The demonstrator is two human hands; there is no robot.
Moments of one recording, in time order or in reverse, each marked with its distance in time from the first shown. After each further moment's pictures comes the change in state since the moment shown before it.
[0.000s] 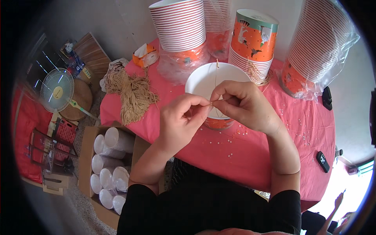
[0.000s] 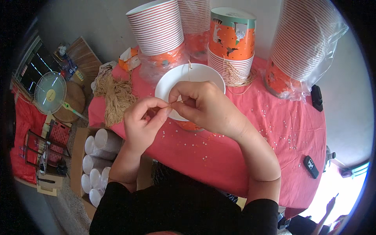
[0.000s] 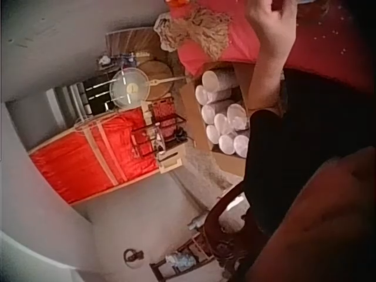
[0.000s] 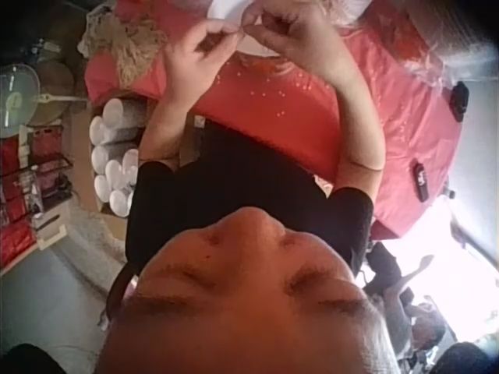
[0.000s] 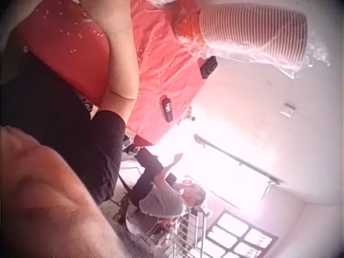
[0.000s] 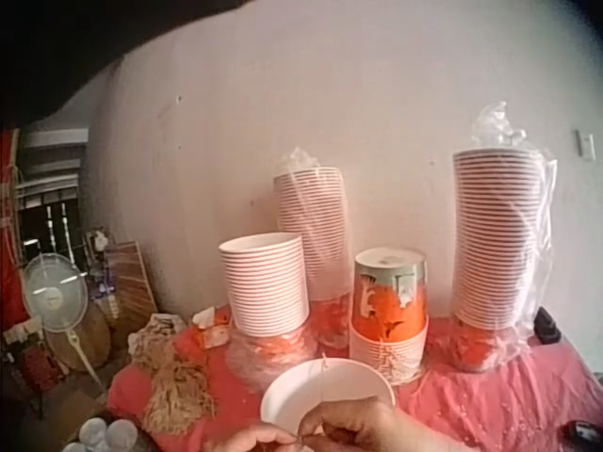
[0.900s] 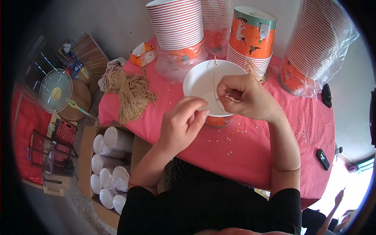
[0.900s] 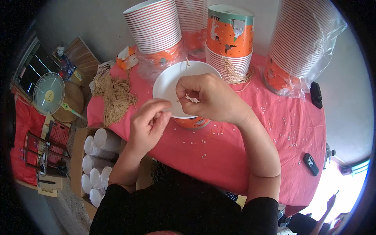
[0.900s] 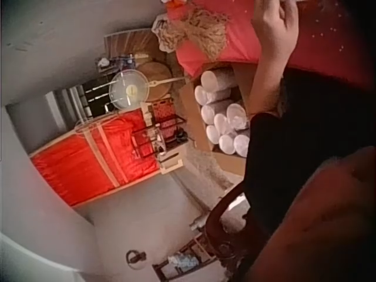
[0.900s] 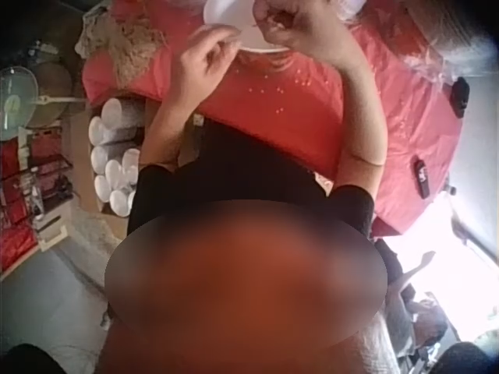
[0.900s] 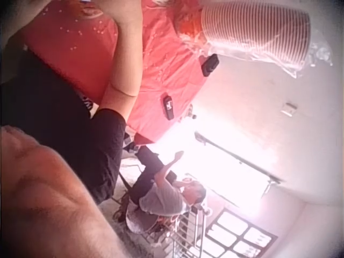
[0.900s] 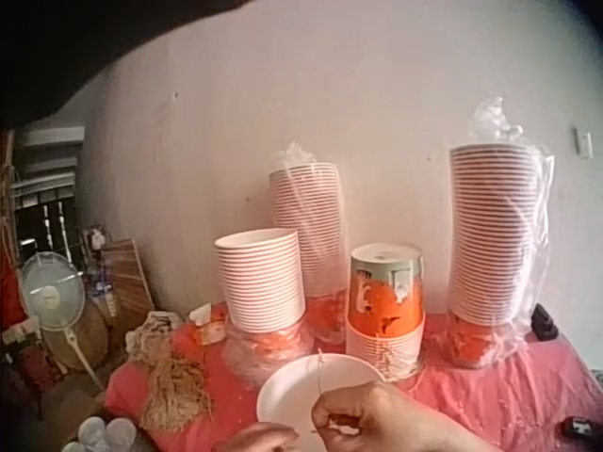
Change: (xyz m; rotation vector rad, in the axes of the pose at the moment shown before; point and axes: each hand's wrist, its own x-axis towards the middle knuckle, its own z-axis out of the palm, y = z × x) left_hand -0.015 -0.023 0.003 0.232 -0.023 0.180; right_hand 0.008 0.013 -0.017 -0.163 -0.066 -0.071
